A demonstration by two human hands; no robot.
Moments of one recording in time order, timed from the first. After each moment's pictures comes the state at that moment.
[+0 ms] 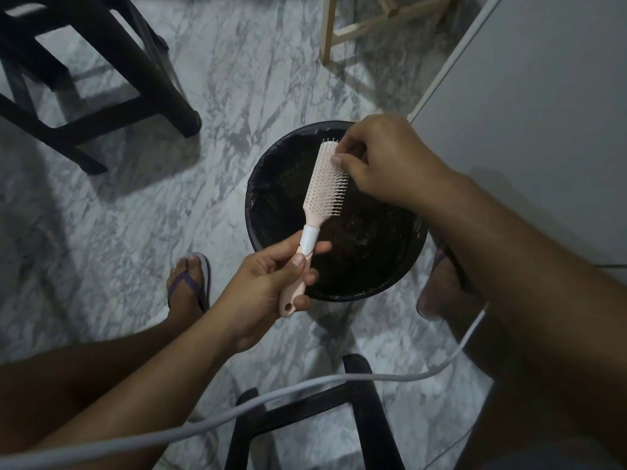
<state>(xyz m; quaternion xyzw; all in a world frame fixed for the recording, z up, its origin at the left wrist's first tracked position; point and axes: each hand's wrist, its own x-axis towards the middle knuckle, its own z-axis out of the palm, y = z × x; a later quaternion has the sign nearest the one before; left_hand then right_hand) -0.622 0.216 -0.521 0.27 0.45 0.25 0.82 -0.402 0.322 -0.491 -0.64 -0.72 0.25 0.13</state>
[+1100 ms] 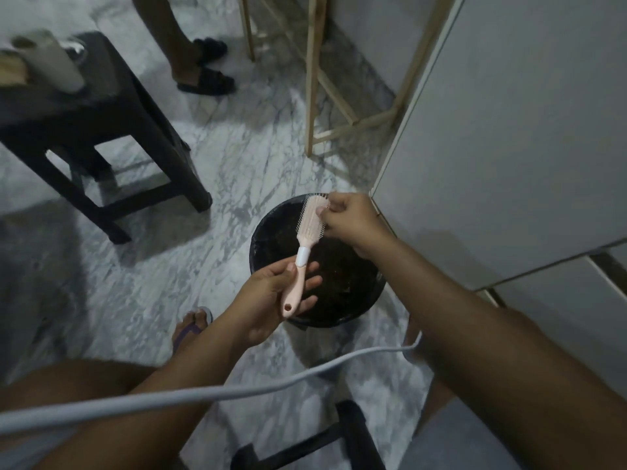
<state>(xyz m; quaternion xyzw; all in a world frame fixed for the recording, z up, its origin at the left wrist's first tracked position) -0.605 0.208 -0.463 0.18 0.48 0.28 0.81 -0.428 0.271 -0.446 -0.70 -0.40 0.49 0.34</state>
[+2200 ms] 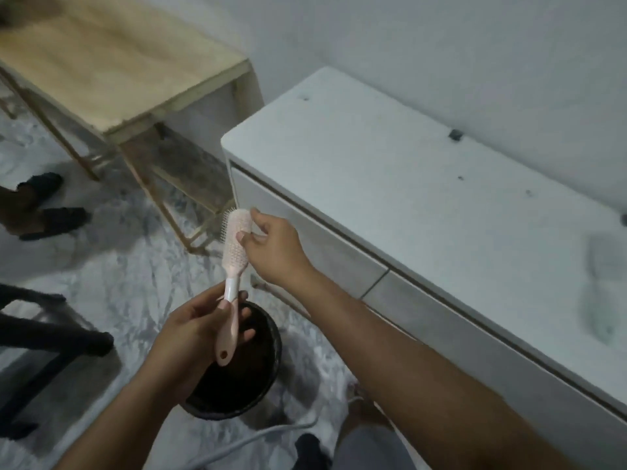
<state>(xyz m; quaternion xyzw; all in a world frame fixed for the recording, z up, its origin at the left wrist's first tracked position) -0.484 0.276 -0.160 0.38 0.47 0.17 0.78 -0.310 0.266 -0.128 -0.75 -0.35 0.35 0.44</state>
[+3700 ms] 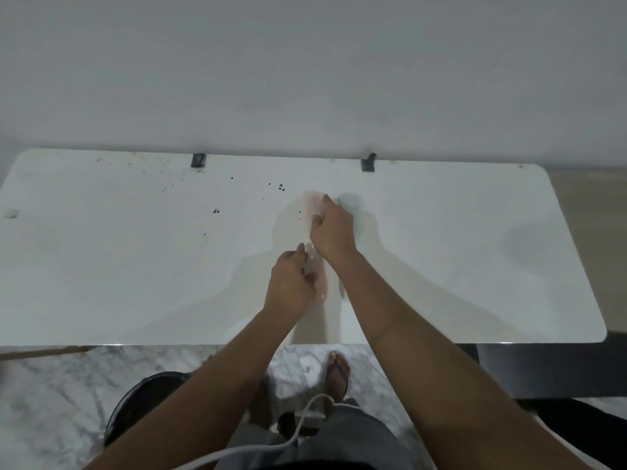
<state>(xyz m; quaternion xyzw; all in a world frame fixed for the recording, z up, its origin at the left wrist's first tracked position) -0.068 0.031 -0.094 0.87 0.20 -0.12 0.44 0.034 -0.043 -0.077 -0.91 0.02 0.15 0.39</state>
